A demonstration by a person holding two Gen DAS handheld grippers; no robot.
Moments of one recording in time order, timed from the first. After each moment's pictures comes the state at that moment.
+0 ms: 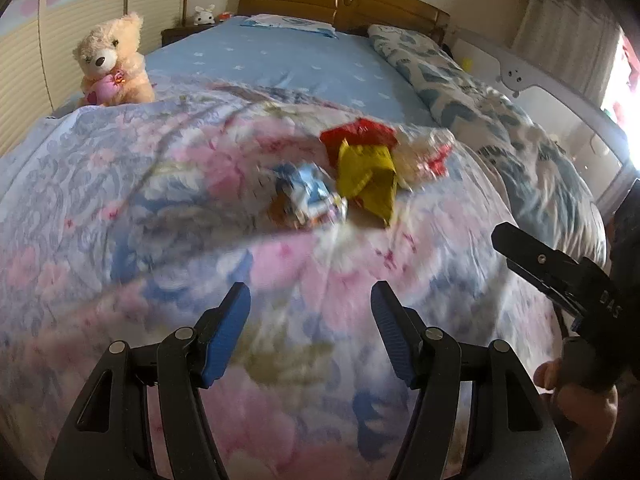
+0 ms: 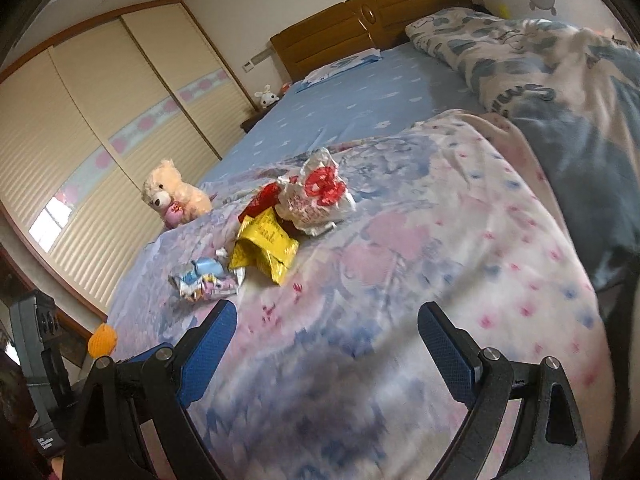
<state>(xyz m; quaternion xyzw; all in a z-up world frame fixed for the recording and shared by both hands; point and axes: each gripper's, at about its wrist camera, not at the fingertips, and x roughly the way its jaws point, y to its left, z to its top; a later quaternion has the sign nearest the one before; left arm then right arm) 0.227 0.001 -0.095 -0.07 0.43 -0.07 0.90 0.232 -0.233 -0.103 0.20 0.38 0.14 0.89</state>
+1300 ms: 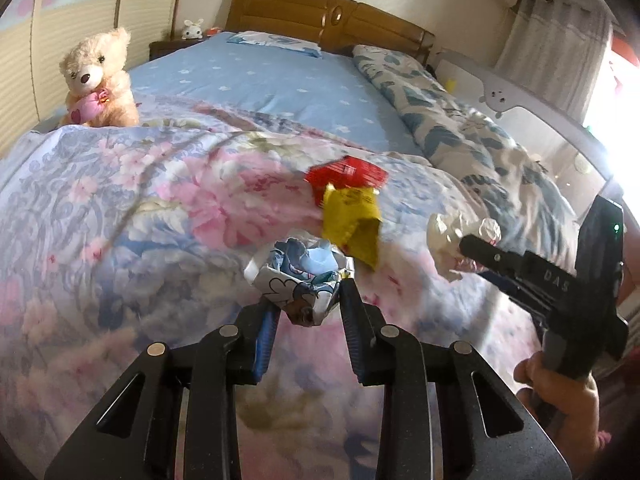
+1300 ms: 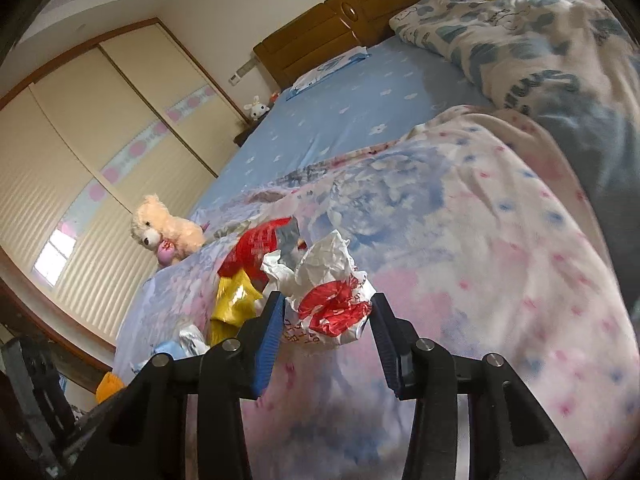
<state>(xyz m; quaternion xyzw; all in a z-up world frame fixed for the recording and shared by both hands) 0.237 0.005 -0.082 -0.10 0.40 -0.11 0.91 0.273 -0.247 -0.110 0.25 0.38 0.13 0.88</state>
